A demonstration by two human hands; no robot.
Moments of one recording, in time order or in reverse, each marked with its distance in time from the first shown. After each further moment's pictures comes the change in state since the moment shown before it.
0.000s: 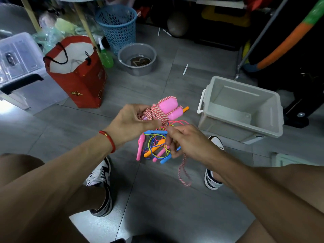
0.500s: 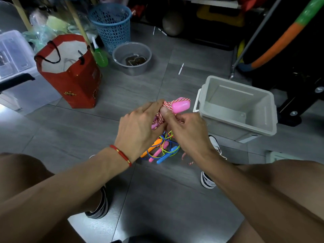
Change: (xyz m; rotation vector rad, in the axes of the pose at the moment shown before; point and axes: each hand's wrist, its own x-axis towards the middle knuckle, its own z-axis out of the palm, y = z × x) left_hand -0.010 0.006 0.036 0.727 0.365 0.435; right_hand 0.006 -0.014 0.003 -0.236 0.547 -0.131
